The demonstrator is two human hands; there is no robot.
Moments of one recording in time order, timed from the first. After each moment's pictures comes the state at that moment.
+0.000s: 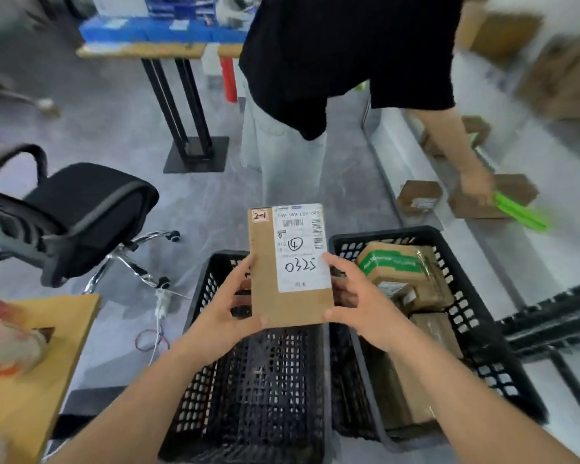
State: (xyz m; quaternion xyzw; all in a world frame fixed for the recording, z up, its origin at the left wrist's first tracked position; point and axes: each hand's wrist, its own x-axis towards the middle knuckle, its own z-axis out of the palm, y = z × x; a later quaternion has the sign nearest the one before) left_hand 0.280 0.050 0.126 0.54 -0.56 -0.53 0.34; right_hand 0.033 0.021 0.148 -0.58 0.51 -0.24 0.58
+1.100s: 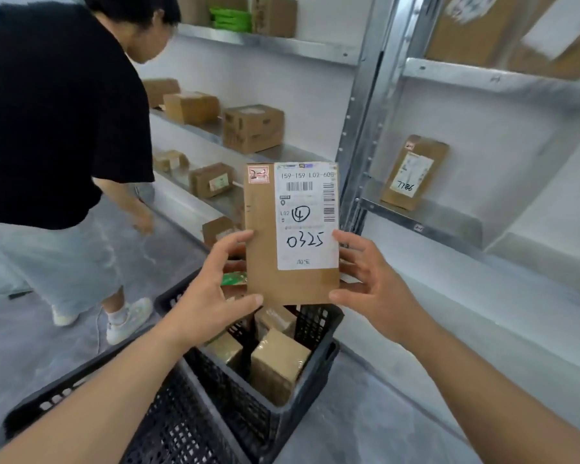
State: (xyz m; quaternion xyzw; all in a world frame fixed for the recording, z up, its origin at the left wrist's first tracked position) left_hand 0.120 0.069 0.260 0.10 -0.79 -0.55 0.27; right_hand -0.057 0.247 0.293 -0.47 0.68 -0.52 0.22
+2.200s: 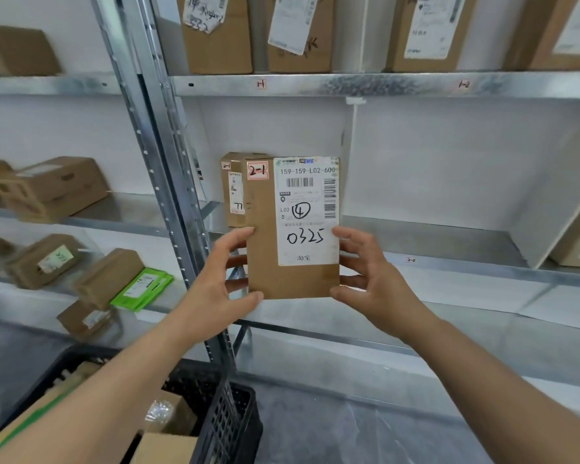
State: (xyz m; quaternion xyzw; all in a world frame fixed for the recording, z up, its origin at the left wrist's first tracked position) left_hand -0.184 0.196 0.292 -0.10 -0.83 -0.52 0.17; right_hand -0.263 0.432 0.300 -0.35 0.76 -0.55 0.03
